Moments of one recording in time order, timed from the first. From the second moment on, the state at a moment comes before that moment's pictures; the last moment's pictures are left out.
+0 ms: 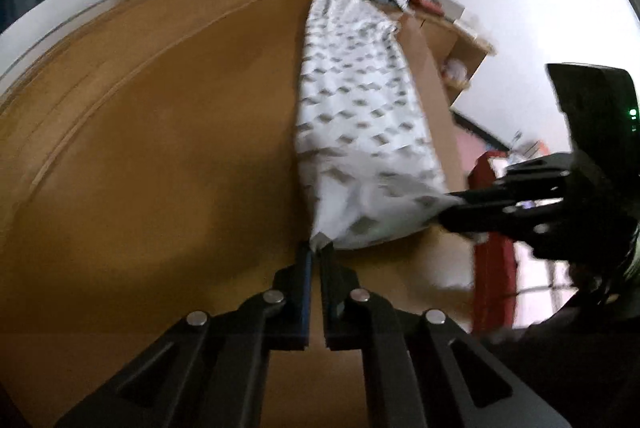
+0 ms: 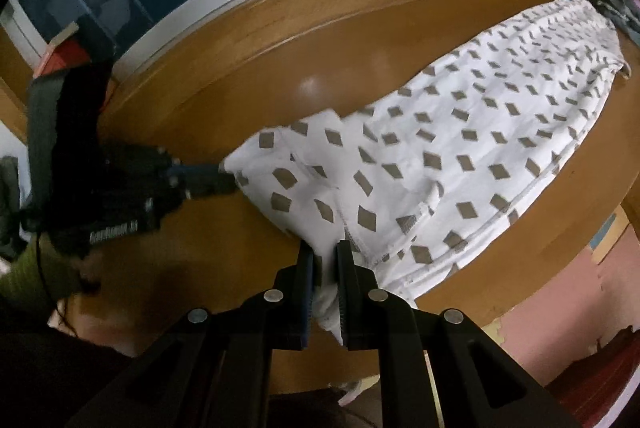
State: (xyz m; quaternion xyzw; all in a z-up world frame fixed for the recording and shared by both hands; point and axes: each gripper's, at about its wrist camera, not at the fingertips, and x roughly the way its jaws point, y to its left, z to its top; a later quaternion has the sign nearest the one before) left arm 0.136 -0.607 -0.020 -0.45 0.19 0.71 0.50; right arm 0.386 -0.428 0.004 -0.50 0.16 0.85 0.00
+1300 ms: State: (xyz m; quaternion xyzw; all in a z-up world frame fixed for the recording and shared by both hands) left arm 0.157 -0.556 -0.040 -0.45 0.25 0.68 0.52; right arm 0.388 -0.453 -0.044 -0.49 0.02 0.87 0.07
